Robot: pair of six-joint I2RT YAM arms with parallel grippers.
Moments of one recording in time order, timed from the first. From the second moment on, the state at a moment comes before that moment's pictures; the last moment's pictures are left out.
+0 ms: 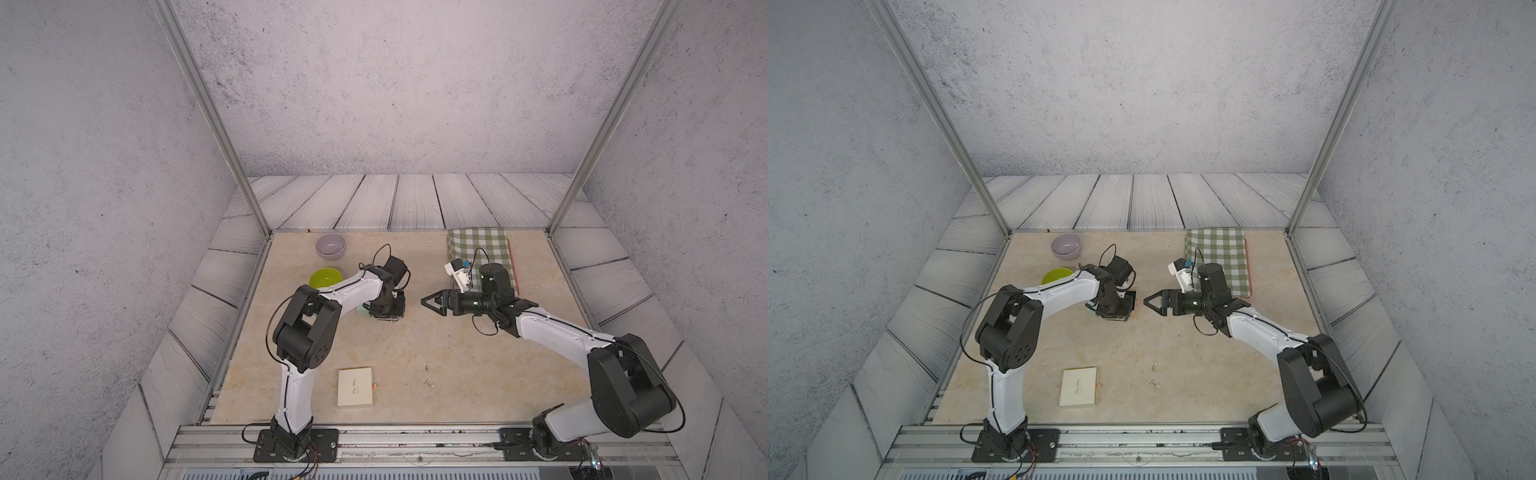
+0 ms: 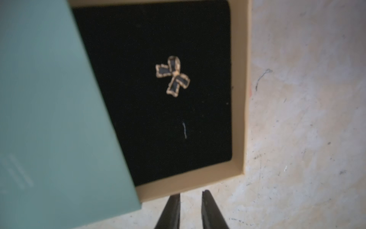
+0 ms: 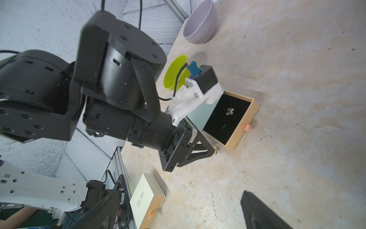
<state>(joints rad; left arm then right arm) -0.61 2.01 1.45 -0.80 0.12 -0.43 0.42 1.47 0.82 0.09 -0.76 0.47</state>
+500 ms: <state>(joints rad) -0.61 2.04 1.46 -0.80 0.13 -0.43 0.42 1.47 0.82 0.10 -0.78 0.48</state>
